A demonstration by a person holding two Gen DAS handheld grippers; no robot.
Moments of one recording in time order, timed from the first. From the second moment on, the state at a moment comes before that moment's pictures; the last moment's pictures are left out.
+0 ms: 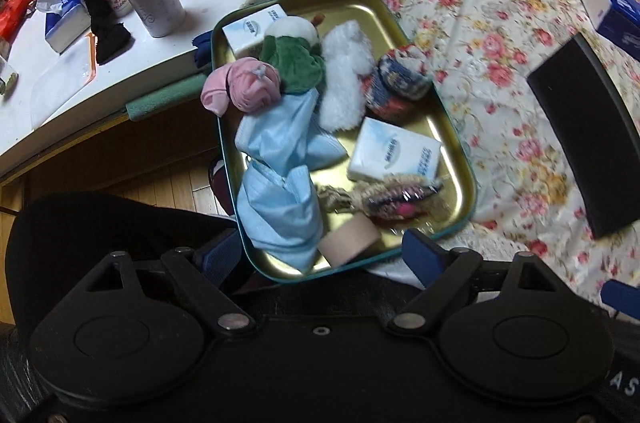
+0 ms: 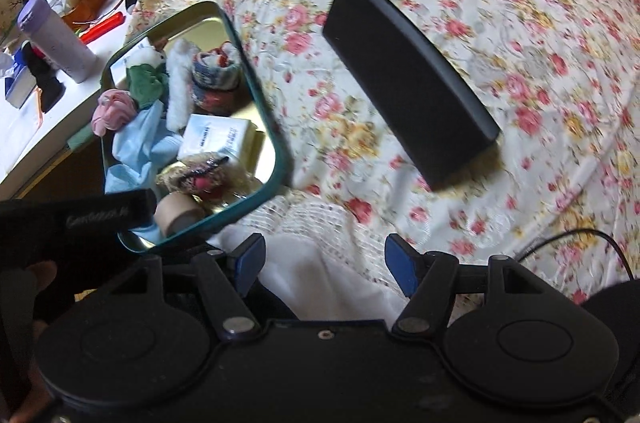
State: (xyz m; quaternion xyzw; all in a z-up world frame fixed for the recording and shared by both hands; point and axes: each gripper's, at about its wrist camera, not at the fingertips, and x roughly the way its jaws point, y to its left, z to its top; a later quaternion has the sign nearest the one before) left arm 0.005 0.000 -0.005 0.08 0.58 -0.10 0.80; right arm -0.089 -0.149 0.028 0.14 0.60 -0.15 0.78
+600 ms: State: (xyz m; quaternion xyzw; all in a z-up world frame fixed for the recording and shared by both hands) left arm -0.045 -0.009 0.015 0.09 0.56 -0.11 0.82; right arm -0.128 -0.159 0.036 0.14 0.59 -0.16 0.78
